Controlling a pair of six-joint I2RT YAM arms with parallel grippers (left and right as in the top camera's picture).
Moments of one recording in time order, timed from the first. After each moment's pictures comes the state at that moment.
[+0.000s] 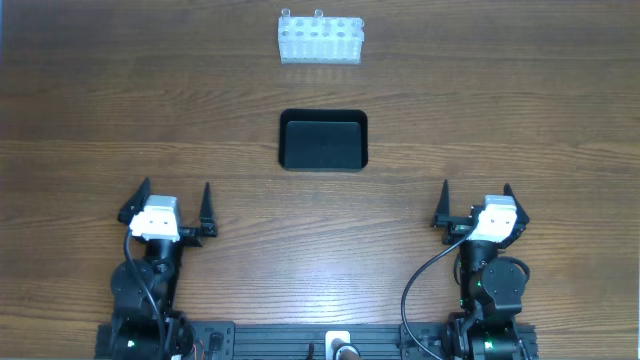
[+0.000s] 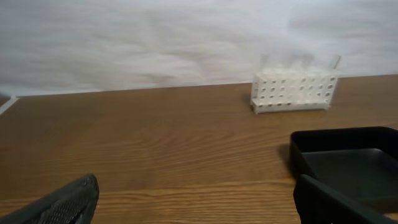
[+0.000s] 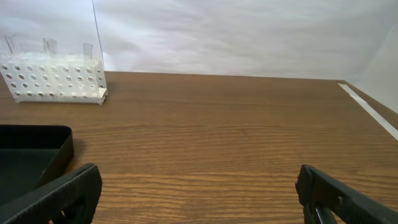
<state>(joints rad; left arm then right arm) -0.06 0.01 0.01 -0.07 -0.02 0.03 0.03 0.03 0.01 -0.06 0.14 -0.06</state>
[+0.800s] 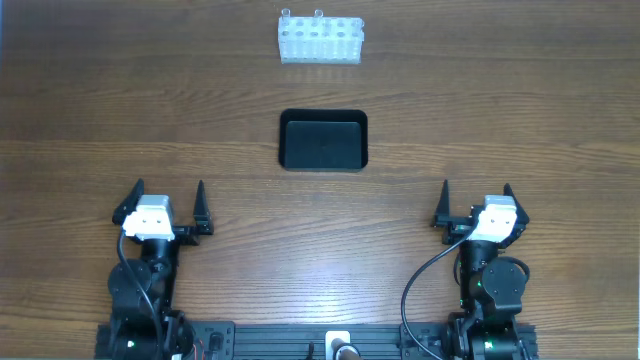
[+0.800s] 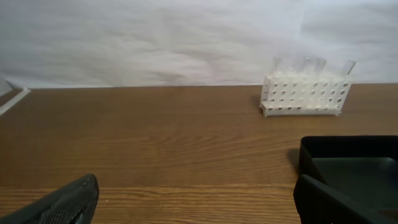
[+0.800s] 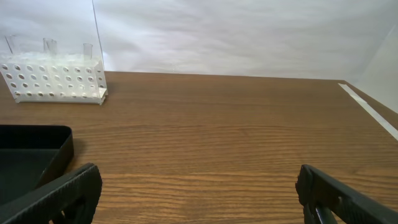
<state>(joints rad) -0.03 0.01 0.01 -0.07 -0.02 0.00 0.03 0.03 0.01 -0.06 0.14 -0.06</state>
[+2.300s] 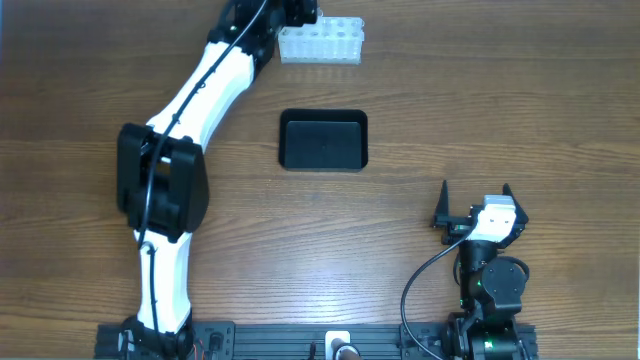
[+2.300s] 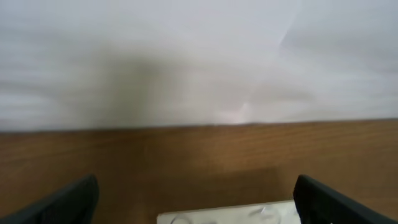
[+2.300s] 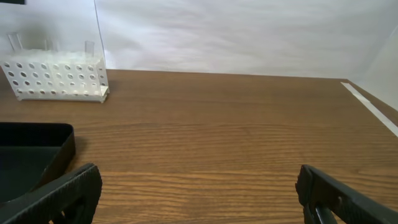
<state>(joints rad) -0.34 2.24 1.93 -0.18 -0.13 -0.21 0.03 0.04 0.01 -0.06 0.13 -0.06</state>
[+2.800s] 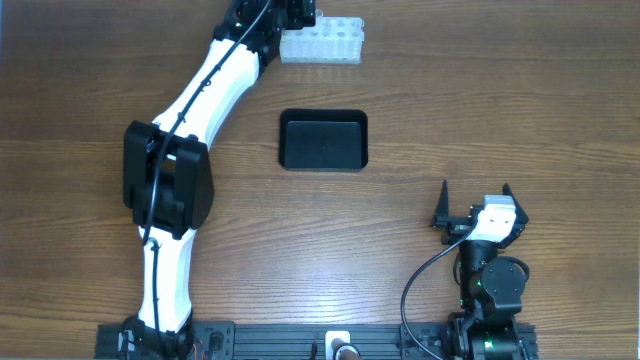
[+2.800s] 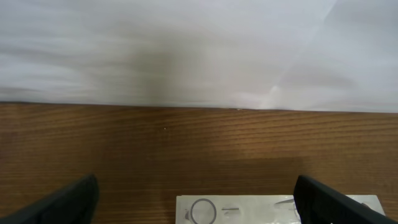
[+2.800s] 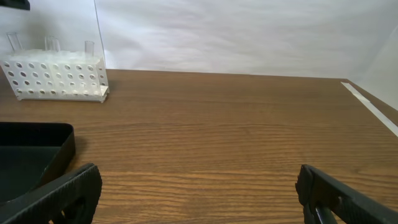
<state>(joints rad) -0.35 2.28 1.98 -0.29 -0.23 -0.25 0.03 0.04 0.01 -0.06 0.13 -0.06</state>
